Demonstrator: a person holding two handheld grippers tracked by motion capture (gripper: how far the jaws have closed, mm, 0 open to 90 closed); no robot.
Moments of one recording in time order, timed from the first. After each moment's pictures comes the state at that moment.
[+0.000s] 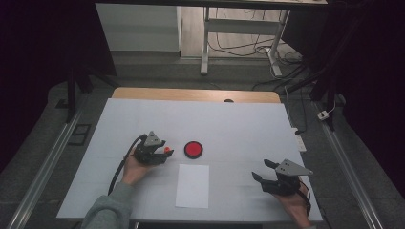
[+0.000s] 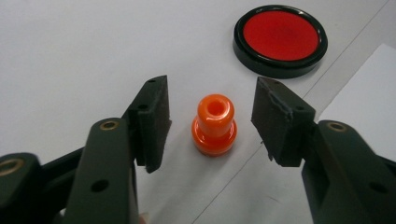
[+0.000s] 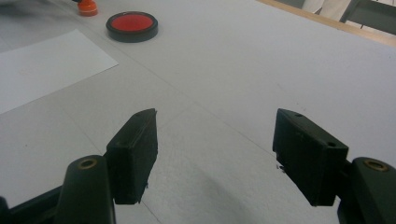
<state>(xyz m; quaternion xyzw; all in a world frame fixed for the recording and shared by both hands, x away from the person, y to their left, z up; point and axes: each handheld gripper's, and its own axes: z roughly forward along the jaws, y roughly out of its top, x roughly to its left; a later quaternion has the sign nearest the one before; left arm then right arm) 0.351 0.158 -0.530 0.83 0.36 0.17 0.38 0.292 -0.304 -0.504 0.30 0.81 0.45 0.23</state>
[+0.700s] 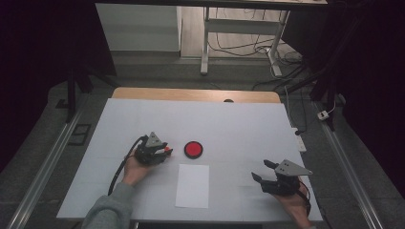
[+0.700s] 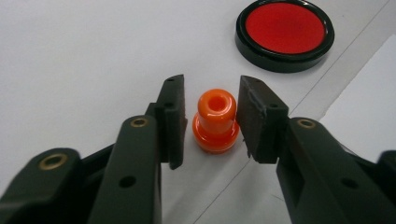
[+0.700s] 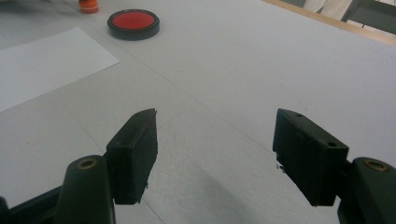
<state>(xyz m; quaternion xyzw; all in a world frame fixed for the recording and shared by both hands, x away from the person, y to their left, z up) 0.351 0.156 -0.533 0.84 0.36 0.18 0.37 0.292 -0.303 -0.504 0.30 0.81 0.45 0.23</state>
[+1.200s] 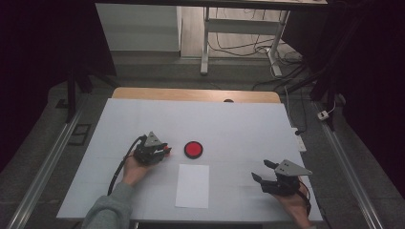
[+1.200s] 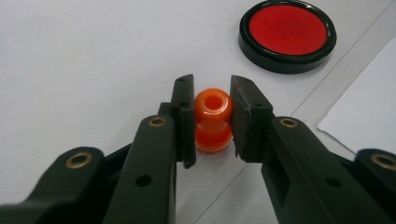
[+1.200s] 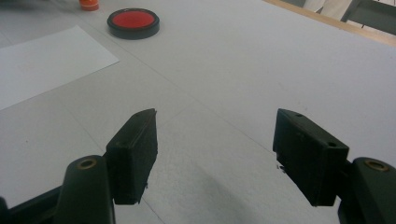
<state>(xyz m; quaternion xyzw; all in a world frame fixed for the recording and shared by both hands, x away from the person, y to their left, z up) 0.351 0.159 -0.532 0.83 0.37 0.18 0.38 0.292 -0.303 -0.504 0.30 0.81 0.44 0.23</state>
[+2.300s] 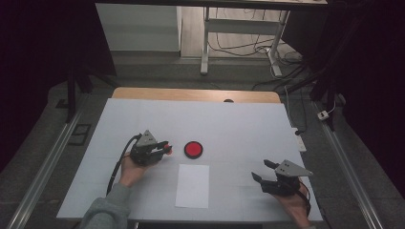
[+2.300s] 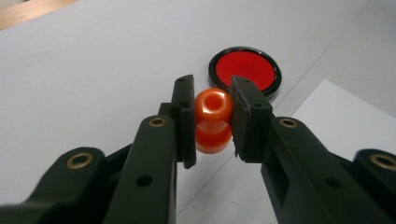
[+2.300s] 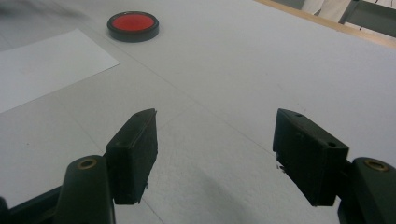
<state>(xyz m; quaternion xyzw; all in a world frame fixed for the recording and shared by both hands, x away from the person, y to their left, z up) 0.334 0.163 -0.507 0.81 0.36 0.16 0.44 0.290 -0.303 -0.503 0.30 0.81 0.45 0.23</state>
